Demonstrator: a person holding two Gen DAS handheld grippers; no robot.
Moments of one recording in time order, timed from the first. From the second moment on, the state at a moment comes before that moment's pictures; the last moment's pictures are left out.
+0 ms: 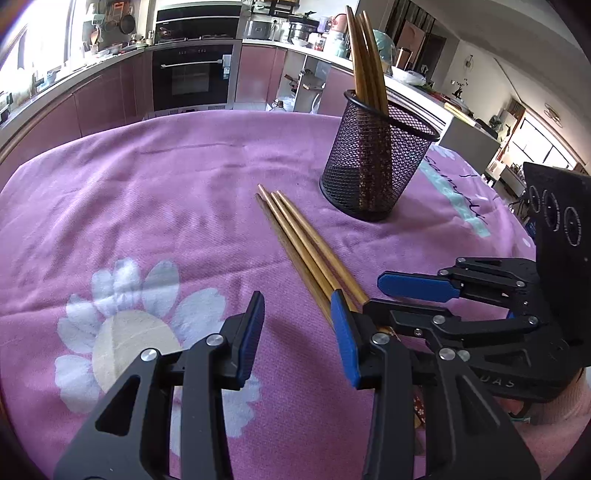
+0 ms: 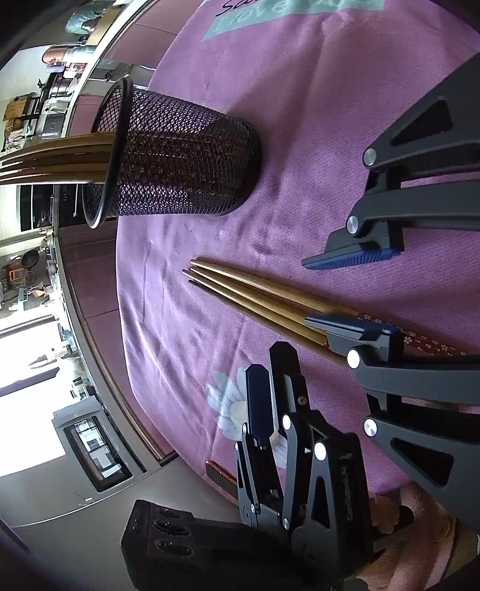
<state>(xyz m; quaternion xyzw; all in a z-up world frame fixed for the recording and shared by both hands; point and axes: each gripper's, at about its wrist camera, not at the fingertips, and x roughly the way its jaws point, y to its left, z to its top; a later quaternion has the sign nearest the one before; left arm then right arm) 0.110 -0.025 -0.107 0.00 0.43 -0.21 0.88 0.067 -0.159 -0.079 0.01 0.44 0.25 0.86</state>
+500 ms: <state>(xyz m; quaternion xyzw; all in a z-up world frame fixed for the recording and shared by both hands) 0.123 -0.039 -0.113 0.03 0.44 -0.21 0.87 0.066 -0.166 -0.079 0.02 0.44 0.26 0.86</state>
